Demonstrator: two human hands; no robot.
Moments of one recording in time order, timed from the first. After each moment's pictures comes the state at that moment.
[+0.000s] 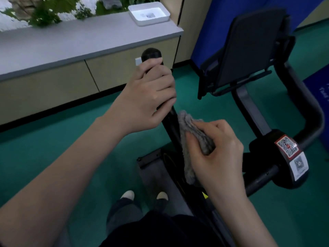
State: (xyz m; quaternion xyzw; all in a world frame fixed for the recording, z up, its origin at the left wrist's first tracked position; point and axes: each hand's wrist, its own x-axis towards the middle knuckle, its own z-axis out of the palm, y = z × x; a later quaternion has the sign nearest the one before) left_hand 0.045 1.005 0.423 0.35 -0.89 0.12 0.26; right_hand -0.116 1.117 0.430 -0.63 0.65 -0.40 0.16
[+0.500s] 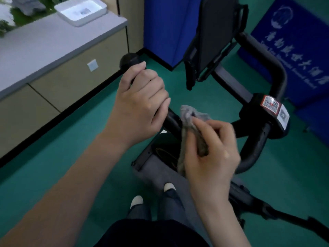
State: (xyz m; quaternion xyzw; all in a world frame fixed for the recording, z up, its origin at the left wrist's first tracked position) left_hand 0.048 0.989 0.410 0.28 -0.89 0.10 0.35; right_hand -0.044 1.128 0.412 -0.46 0.77 -0.43 -0.09
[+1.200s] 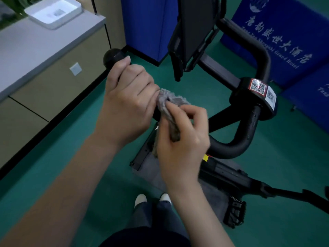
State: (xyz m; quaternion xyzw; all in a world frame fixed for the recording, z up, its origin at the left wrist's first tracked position) left_hand 0.052 0.988 0.411 0.26 -0.90 0.09 0.33; right_hand -0.009 1.101 0.409 -0.41 0.76 -0.50 -0.10
